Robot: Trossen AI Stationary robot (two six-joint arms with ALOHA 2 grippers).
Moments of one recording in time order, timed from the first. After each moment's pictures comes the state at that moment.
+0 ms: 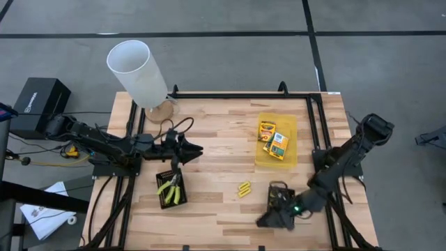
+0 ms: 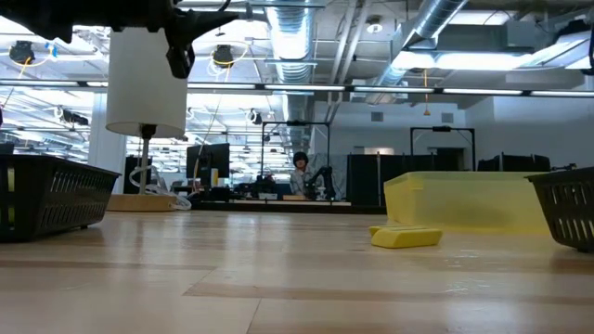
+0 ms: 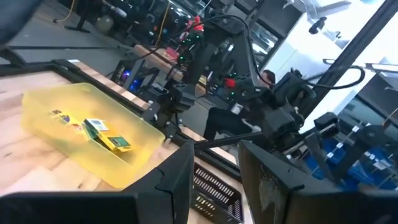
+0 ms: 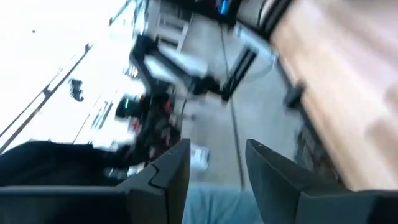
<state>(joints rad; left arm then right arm) -0.18 1.03 0.41 0.69 -0.23 -0.57 0.80 1.44 0.73 0.59 0.38 1.29</state>
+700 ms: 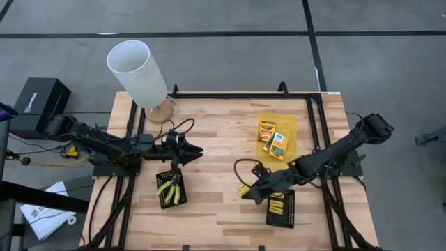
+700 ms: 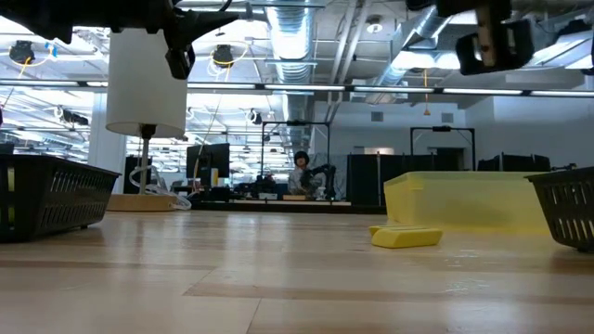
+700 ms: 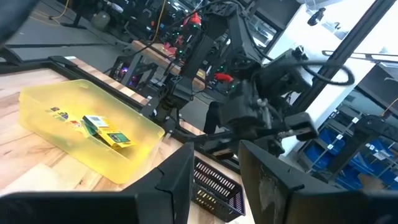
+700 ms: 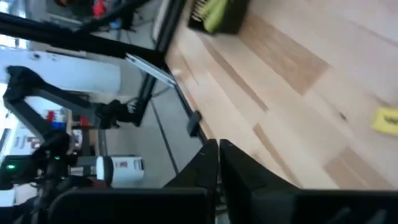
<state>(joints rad) -0.18 1.03 0.41 0.67 -0.21 -0.55 0.49 1.44 0.88 0.04 0.15 1.38</state>
